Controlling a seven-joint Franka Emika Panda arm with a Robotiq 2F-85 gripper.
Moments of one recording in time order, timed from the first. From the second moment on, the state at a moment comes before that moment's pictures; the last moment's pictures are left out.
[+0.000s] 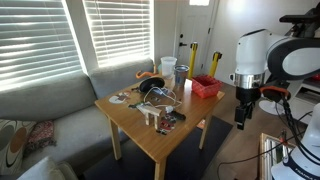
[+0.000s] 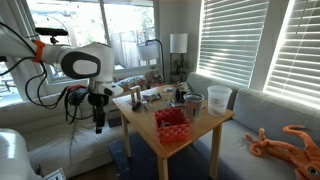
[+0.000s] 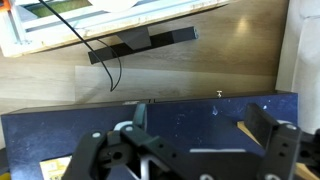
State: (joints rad) arm 0.03 -0.71 0.12 -2.69 0.15 1.76 0.31
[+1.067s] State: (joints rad) arm 0.00 -0.61 0.09 -2.53 0.16 1.77 0.31
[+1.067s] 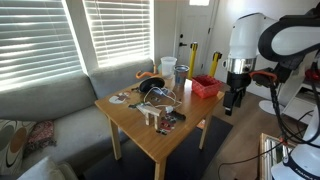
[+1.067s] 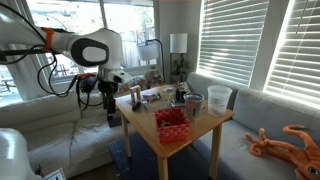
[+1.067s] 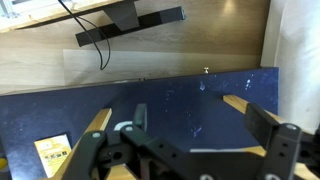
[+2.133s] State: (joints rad) arm 0.02 -0.14 0.13 -2.08 0.18 2.06 0.51
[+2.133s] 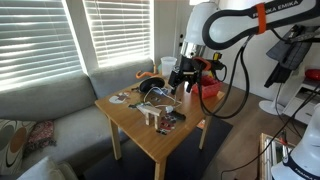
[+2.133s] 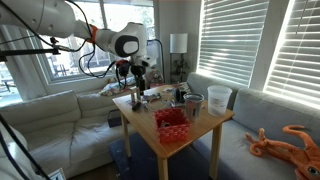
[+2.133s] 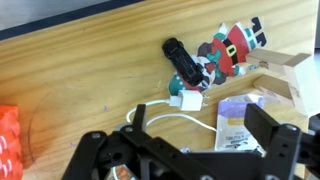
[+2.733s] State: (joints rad) arm 0.02 -0.09 0.12 -2.05 0.20 2.09 0.50
